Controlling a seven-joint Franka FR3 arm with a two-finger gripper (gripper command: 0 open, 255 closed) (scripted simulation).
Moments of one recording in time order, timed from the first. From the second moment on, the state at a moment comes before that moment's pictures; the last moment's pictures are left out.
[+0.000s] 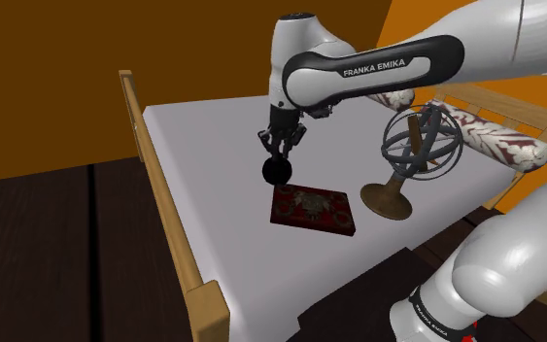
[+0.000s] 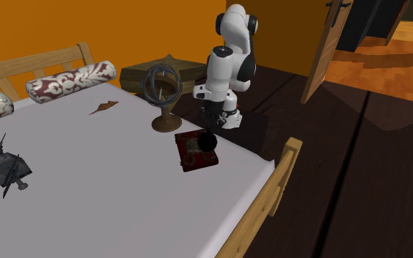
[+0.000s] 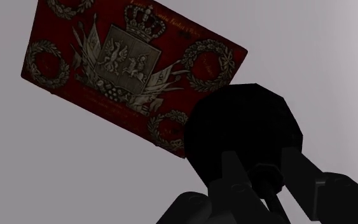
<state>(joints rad) -0.02 -0.12 0.30 -2.09 -0.09 1.98 0.56</state>
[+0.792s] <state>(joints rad) -0.09 -0.44 0.13 -2.35 -0.06 1.96 0.30</state>
